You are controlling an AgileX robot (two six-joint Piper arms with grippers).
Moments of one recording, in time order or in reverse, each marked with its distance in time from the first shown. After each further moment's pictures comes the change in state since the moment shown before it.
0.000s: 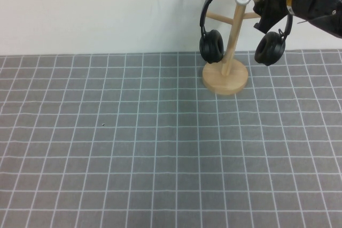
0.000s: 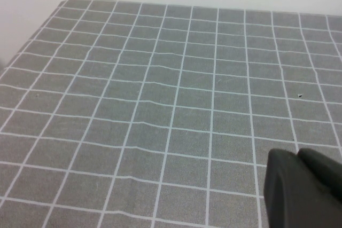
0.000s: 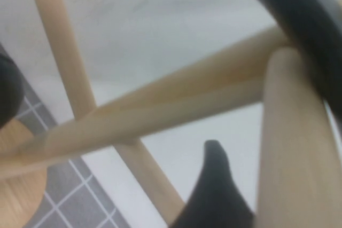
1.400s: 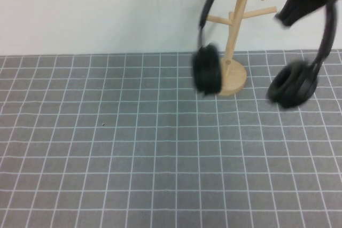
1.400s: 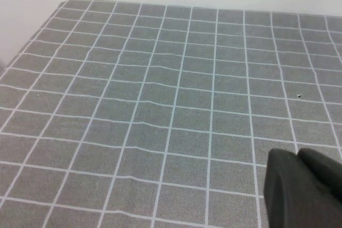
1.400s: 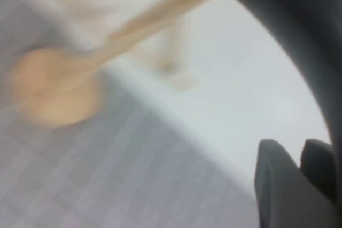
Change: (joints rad) right arm 0.230 -0.382 -0.022 0.378 0.718 -0.139; left arm 0.000 0.000 0.000 0.000 0.000 0.000
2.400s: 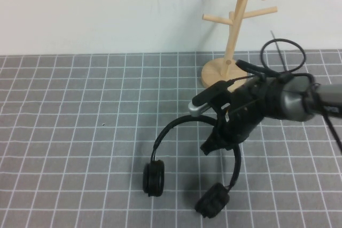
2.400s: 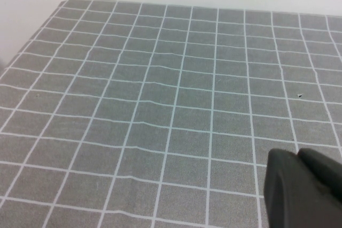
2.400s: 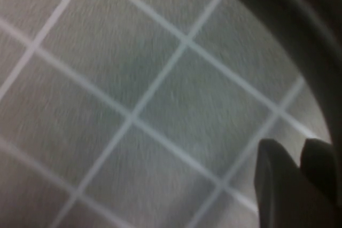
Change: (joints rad) right arm 0.023 0.582 0.222 0.513 -0.349 0.024; left arm 0.000 0.000 0.000 0.000 0.000 0.000
